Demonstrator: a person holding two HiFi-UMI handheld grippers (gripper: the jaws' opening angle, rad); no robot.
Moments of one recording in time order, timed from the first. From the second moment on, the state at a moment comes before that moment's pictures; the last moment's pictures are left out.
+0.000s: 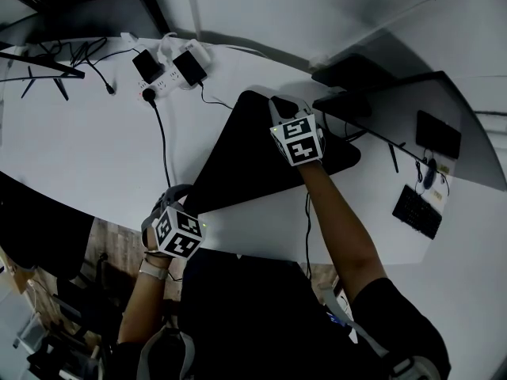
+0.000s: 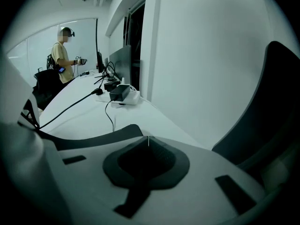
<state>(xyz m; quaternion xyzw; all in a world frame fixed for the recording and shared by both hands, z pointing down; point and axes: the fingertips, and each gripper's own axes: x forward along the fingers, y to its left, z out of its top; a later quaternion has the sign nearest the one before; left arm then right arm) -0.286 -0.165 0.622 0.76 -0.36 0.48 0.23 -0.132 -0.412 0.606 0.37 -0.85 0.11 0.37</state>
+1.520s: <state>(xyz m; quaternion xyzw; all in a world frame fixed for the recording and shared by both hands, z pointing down) -0.273 -0.160 0.618 0.77 -0.36 0.47 0.23 -0.126 -0.391 0.593 0.38 -0.84 0.12 0.37</state>
